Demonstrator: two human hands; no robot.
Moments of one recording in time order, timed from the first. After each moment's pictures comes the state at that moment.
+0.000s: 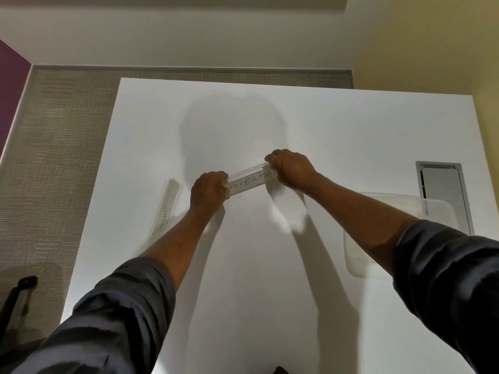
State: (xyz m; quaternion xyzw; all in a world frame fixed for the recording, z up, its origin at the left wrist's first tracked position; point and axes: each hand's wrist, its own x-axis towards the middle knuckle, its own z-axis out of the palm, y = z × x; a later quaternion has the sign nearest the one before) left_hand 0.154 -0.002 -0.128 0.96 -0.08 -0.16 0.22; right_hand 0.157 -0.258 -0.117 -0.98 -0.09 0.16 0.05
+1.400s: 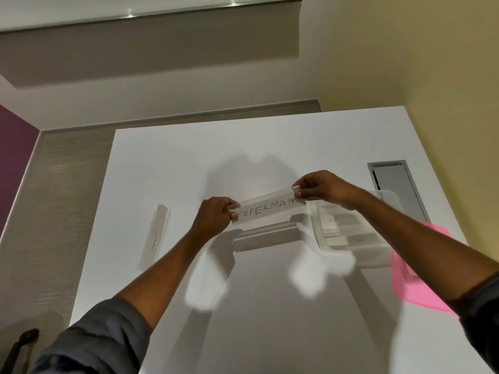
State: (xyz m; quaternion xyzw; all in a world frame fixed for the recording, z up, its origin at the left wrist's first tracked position) left_hand 0.097 -0.052 -0.054 0.92 -0.17 -0.24 0.27; right_hand 0.032 -0.399 -0.036 -0.79 0.14 0.24 0.55
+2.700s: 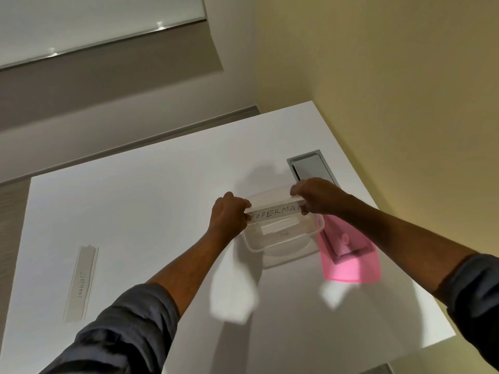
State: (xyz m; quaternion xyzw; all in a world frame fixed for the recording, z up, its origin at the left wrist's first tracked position) left_hand 0.013 -0.296 -0.057 0.92 -0.35 -0.15 0.11; right_hand -0.101 -0.564 -0.041 -0.98 0.02 0.15 0.09
